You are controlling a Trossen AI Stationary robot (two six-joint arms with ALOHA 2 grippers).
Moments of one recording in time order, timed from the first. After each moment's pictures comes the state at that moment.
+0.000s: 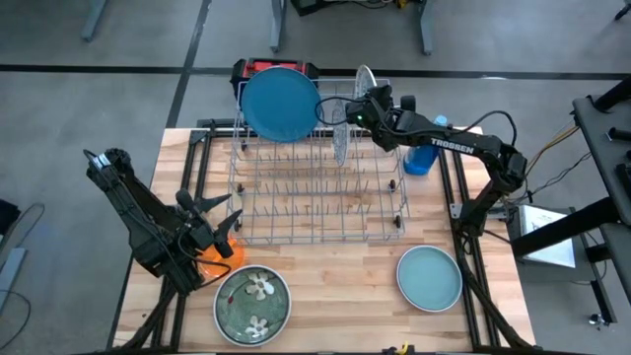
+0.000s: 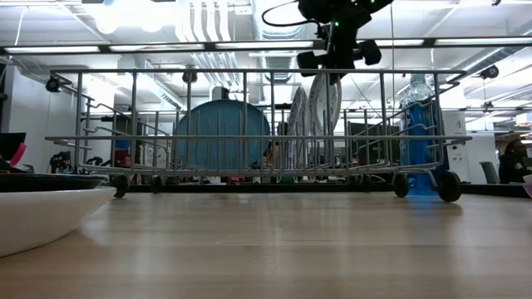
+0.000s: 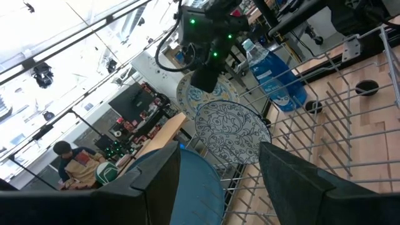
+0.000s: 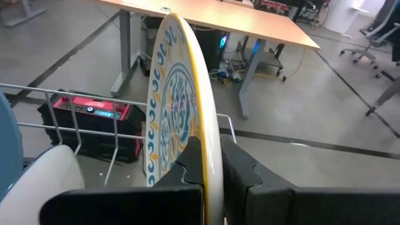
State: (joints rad) left arm -0.90 1.23 1.06 -1.54 -1.57 -1.01; right arm -0.42 1.66 1.49 -0.57 1.06 0.49
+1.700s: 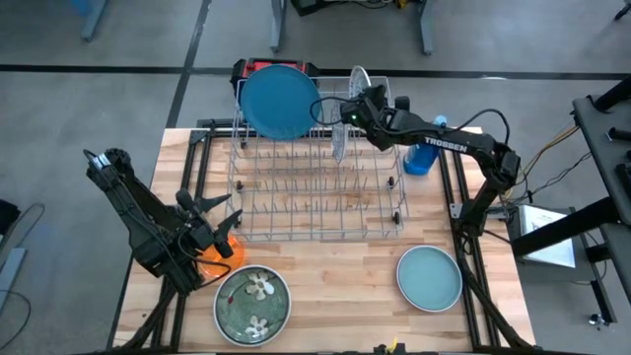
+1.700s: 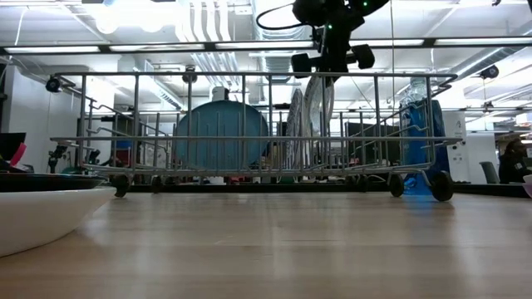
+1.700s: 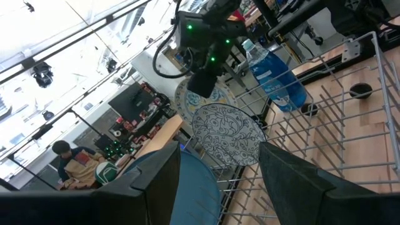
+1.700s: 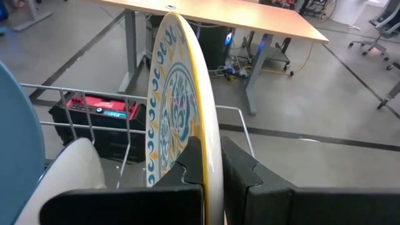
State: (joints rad) left arm -0.90 1.23 1.06 -1.53 -1.57 -1.01; right arm -0.42 1.72 1.53 -0.57 1.04 0.54
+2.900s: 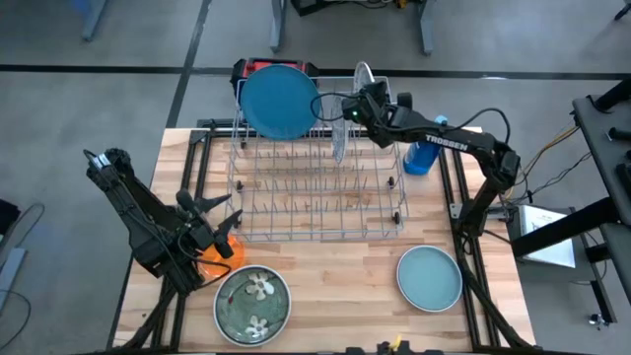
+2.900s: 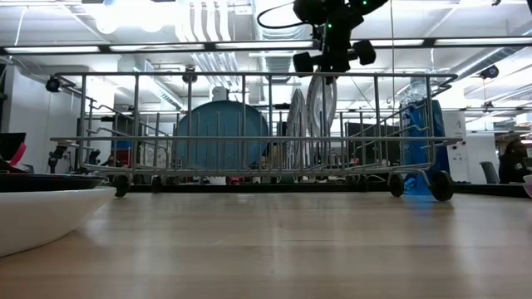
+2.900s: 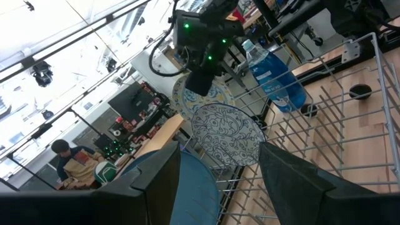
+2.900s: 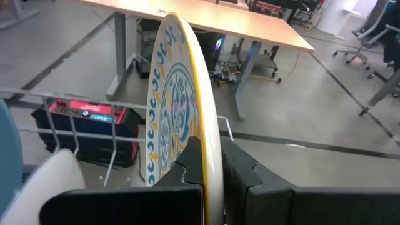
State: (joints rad) left arm -0.90 1.23 1.06 -1.53 -1.57 -1.01; right arm -0.44 1.72 1.56 -0.58 1.08 0.50
